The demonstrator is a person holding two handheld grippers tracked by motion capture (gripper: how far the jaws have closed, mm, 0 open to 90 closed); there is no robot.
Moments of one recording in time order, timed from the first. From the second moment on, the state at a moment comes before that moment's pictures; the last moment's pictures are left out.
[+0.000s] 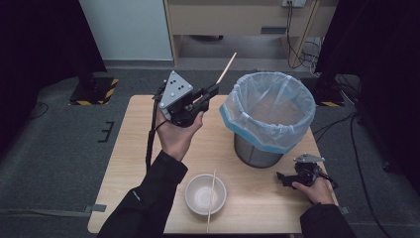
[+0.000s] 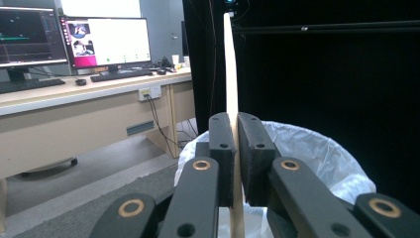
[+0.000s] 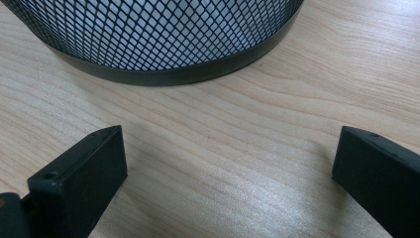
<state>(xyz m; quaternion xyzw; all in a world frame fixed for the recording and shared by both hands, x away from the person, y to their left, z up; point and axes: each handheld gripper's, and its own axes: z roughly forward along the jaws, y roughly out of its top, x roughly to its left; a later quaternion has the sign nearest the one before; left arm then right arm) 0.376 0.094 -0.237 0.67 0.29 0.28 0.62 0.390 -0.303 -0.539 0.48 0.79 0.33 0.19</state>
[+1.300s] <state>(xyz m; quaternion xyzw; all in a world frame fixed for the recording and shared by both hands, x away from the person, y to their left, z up) 0.432 -0.003 -0.234 0.67 0.27 0.27 0.64 0.390 -0.303 -0.539 0.48 0.79 0.33 0.19</state>
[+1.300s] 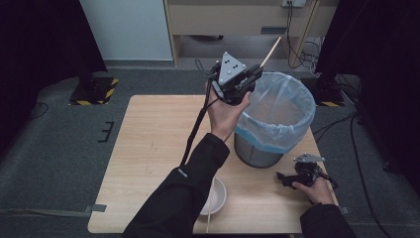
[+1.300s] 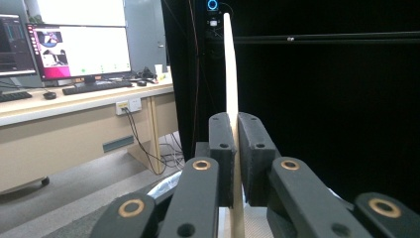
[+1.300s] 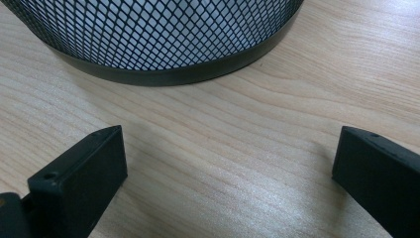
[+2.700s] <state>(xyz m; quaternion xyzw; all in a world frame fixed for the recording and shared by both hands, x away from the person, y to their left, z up) 0.424 0.005 -0.233 0.67 0.25 0.26 0.65 0.390 -0.303 -0.539 0.48 0.79 0.33 0.19</state>
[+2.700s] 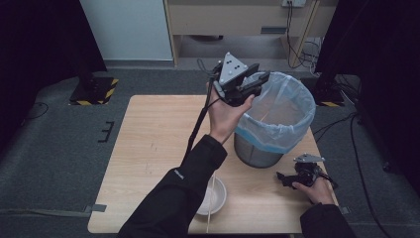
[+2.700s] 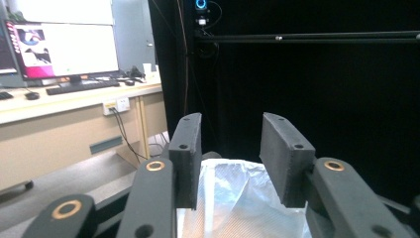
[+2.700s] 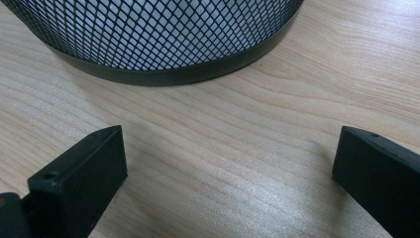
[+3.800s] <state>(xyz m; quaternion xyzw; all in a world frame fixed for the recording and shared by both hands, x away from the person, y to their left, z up) 0.325 0.102 -0.411 0.76 0.35 0.17 0.53 0.390 -0.303 -0.539 0.48 0.79 0.33 0.19</state>
